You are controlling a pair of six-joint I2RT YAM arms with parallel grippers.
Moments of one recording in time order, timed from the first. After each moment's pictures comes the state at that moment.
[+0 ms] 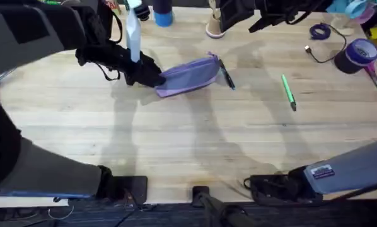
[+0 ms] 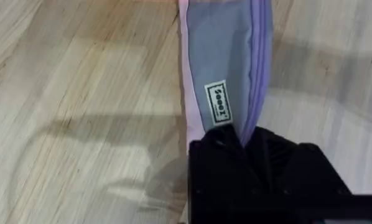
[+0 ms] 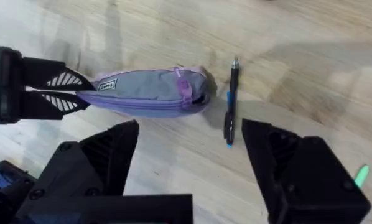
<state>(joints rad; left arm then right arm) -0.01 1.67 1.05 -0.75 0.77 1.02 0.21 1.72 1.74 -1.13 -0.32 -0.02</state>
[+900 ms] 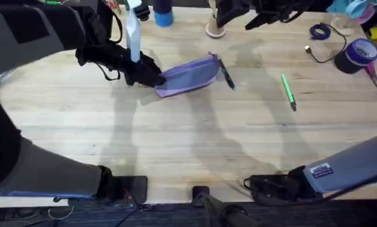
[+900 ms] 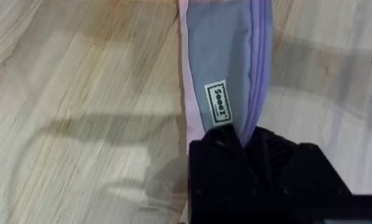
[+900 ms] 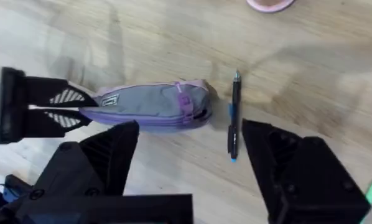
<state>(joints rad) -0.01 1.67 1.05 -0.75 0.77 1.02 0.21 1.75 1.74 -1.07 -0.33 0.02</state>
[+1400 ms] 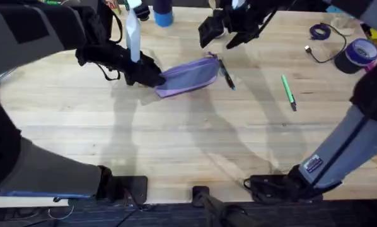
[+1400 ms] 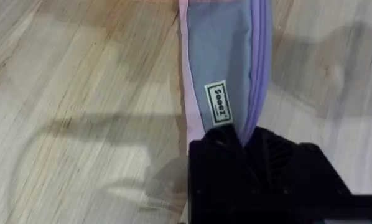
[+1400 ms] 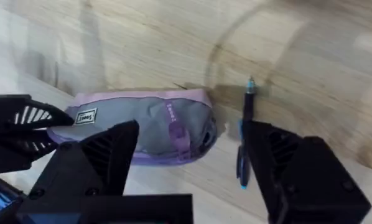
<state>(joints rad) -0.01 1.67 1.05 -0.75 0.77 1.02 0.26 1.97 1.74 -1.00 -0.33 0.05</state>
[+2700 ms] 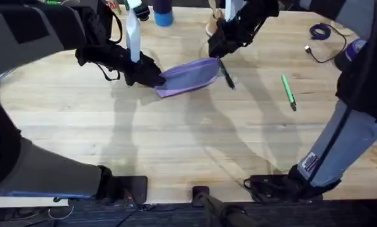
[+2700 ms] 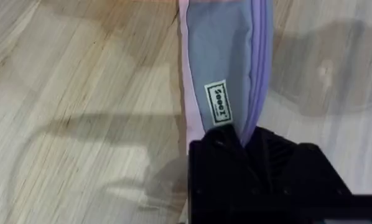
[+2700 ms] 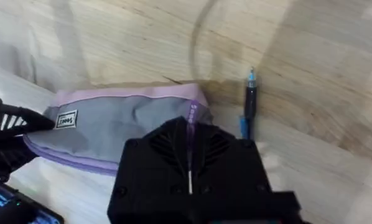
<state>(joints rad) -0.01 1.67 1.05 -0.75 0.77 1.02 0.28 2.05 1.74 -1.02 -0.32 0.07</state>
